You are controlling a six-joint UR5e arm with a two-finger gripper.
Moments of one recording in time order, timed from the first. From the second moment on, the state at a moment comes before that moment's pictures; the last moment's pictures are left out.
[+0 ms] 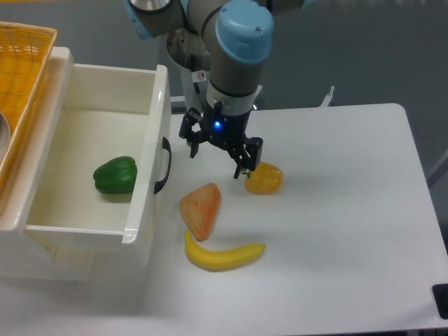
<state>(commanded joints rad) 2.47 -1.72 -1.58 -1.34 1.34 0.86</state>
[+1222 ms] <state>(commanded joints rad) 2.47 -1.80 -1.64 -1.34 1.35 0.83</state>
